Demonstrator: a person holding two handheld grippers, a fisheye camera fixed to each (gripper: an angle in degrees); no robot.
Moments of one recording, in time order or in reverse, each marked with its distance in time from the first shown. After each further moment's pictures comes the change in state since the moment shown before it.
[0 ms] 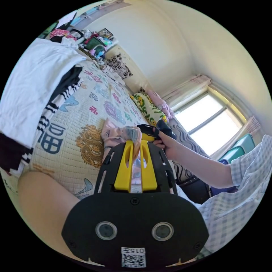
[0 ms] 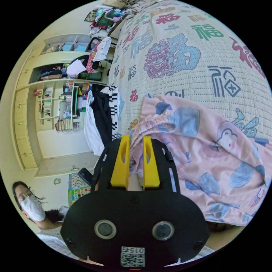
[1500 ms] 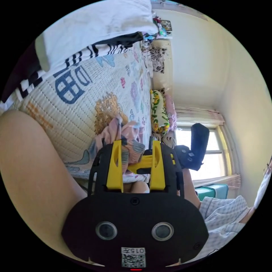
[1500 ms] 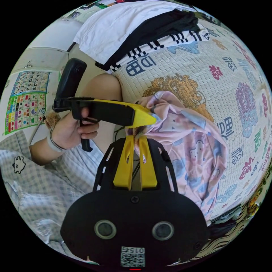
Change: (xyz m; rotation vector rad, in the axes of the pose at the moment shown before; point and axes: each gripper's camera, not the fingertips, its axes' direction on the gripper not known) left arm -0.316 -0.020 0.036 -0.130 0.108 -0.511; right arm -0.184 0.253 0.135 -0.675 0.691 -0.692
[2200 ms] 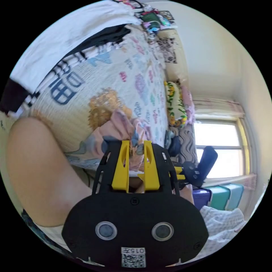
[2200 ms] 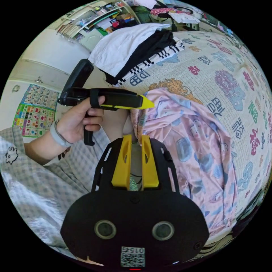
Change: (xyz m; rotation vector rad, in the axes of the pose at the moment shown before) left arm -0.154 0.008 0.110 -0.052 -0.196 0.055; right arm -0.047 0.206 -0.210 0.344 -0.090 0.086
